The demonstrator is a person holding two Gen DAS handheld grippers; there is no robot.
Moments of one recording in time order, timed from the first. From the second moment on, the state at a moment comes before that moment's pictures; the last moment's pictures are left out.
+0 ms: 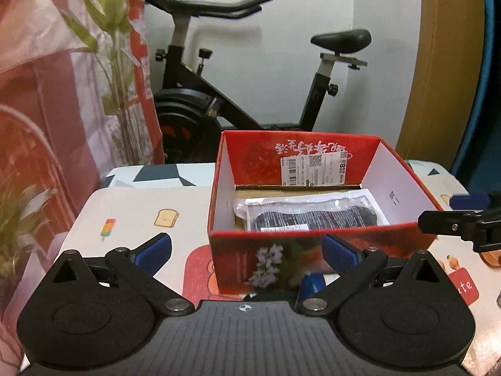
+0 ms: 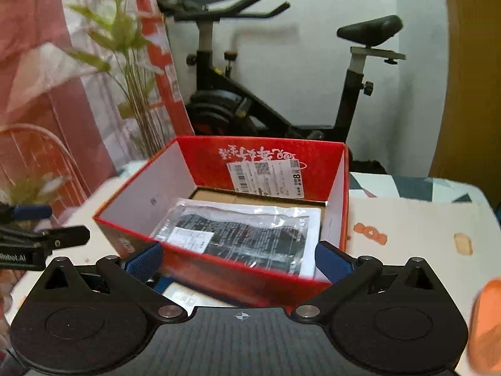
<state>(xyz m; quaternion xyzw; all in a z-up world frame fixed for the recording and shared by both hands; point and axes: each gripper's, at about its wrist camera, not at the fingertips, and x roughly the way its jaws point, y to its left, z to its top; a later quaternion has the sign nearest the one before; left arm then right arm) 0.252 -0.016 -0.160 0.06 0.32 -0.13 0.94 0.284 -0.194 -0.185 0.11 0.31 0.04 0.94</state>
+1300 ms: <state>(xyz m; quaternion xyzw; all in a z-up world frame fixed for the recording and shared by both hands) 0.205 -0.019 -0.257 -0.01 0.38 -0.17 0.91 0.217 -0.162 -0.301 0.09 0.33 0.05 0.94</state>
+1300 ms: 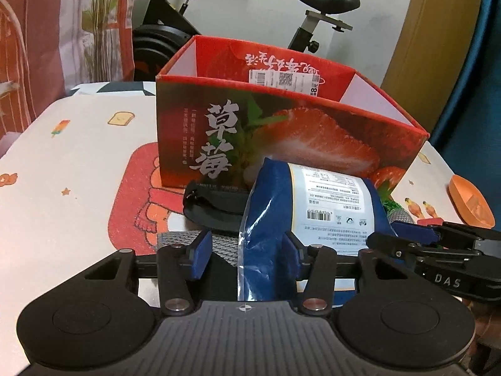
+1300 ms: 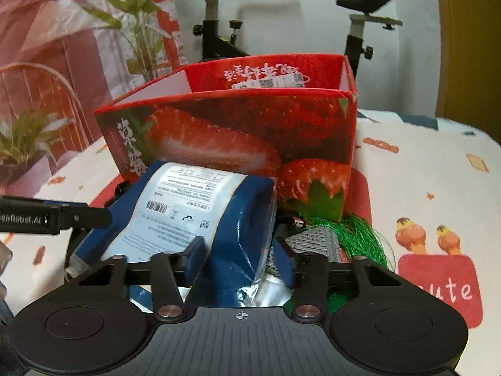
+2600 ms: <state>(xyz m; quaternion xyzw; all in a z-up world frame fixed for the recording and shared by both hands) 0.209 -0.029 -0.258 -0.01 0.38 -0.20 0.90 0.217 -0.158 -0.301 0.08 0.32 0.06 0.94</state>
